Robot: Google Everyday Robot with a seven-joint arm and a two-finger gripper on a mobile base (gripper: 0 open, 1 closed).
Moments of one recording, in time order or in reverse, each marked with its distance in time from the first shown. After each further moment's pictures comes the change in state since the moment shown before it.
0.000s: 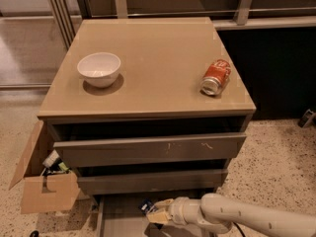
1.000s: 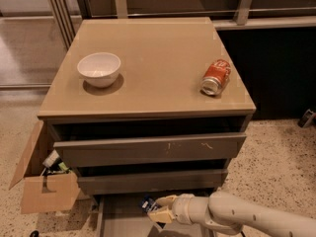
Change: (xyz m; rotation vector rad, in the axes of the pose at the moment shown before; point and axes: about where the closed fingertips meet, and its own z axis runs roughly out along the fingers) arm -0.042 0.034 -0.051 0.003 -0.039 -0.090
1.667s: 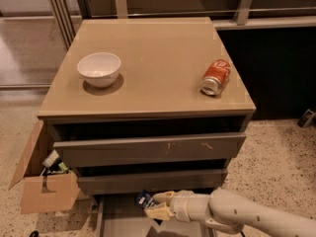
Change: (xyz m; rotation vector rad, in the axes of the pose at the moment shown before) arm -0.037 0.020 -0.013 -0.011 -0.052 -0.026
